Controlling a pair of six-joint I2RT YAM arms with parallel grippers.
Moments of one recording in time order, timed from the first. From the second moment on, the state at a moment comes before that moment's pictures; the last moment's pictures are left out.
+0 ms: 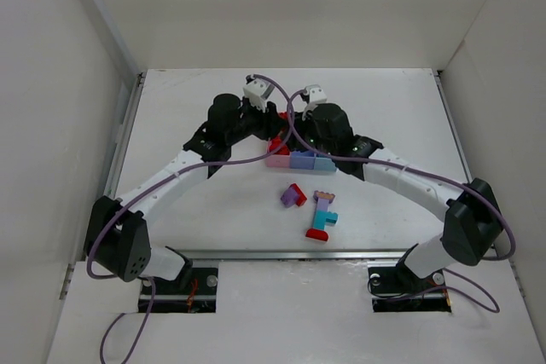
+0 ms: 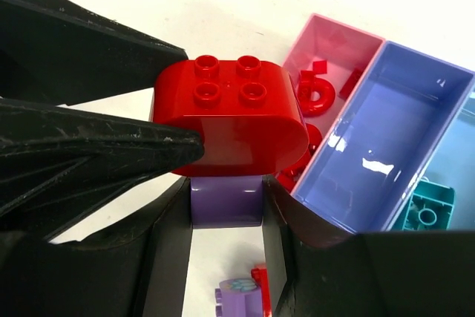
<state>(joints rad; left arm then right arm) -0.54 1.38 1.04 0.11 0.26 -0.13 0.73 1.51 1.16 -0.06 0.07 0.36</state>
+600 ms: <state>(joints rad) -0.49 1.45 1.10 0.17 0.15 -0.14 0.73 1.49 1.06 -0.26 0.14 0.35</state>
